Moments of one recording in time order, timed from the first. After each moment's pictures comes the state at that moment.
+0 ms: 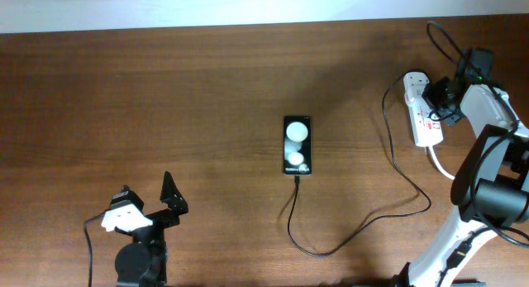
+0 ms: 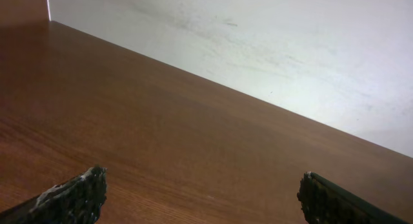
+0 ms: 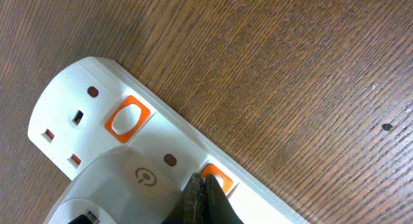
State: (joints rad) left arm -0.12 0.01 0.05 -0.14 -0.28 -0.34; right arm -0.36 2.12 1.52 -0.55 -0.03 0.63
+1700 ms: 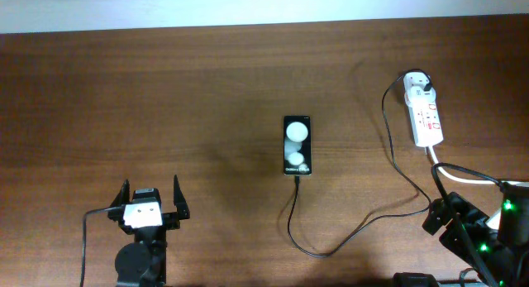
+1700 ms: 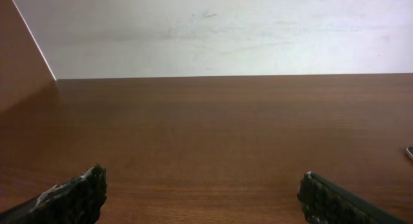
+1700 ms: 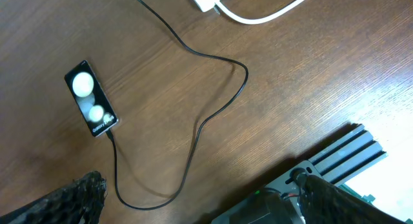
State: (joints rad) left arm -0.12 0.02 0.05 -0.13 -0.22 0.05; right arm -0.09 0.81 1.48 -1.69 0.08 0.58
